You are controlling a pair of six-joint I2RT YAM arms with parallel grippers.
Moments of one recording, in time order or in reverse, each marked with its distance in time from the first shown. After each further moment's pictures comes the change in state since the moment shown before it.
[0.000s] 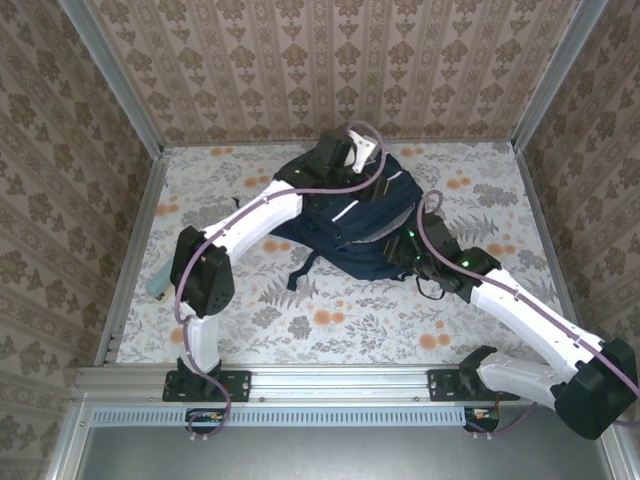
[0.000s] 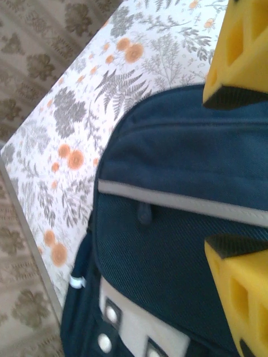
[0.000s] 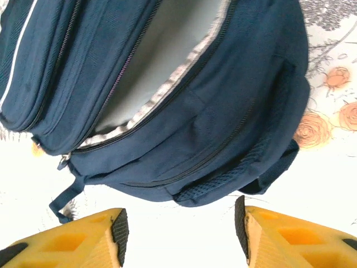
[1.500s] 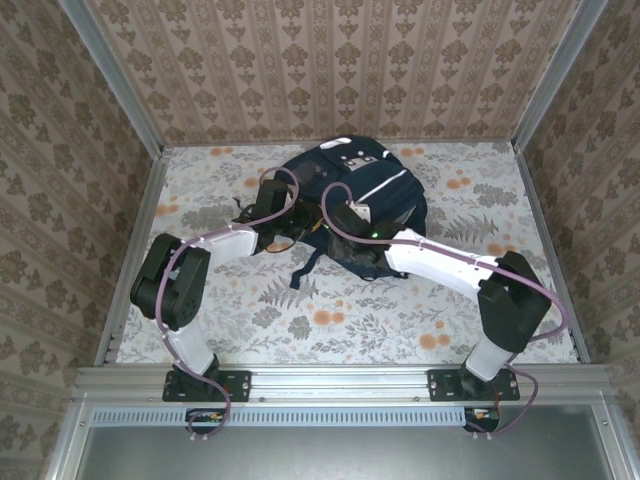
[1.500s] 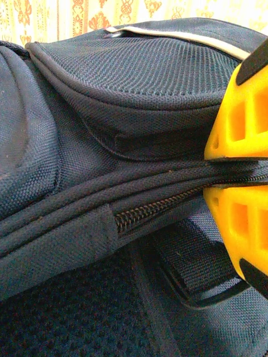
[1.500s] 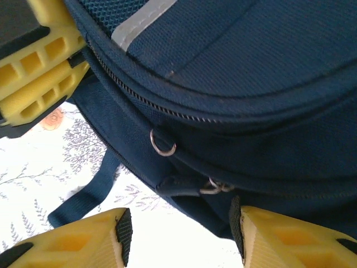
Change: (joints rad) left arm 0.225 -0.187 -0.762 0.568 0.245 -1.014; right arm 0.221 0.577 0.384 0.020 0.161 -0.048
